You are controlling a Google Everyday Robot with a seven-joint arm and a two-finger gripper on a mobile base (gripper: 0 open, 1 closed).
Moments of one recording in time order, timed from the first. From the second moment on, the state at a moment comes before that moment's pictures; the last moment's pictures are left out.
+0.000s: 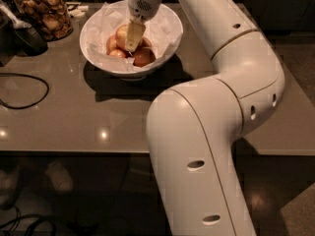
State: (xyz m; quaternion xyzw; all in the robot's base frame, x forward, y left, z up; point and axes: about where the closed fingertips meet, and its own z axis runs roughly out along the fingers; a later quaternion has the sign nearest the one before) arm 0.725 0.061 0.922 -0.67 0.71 0.09 0.19
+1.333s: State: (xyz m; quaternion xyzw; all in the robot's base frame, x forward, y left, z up) arm 0.692 0.049 1.008 -0.65 0.71 0.05 0.27
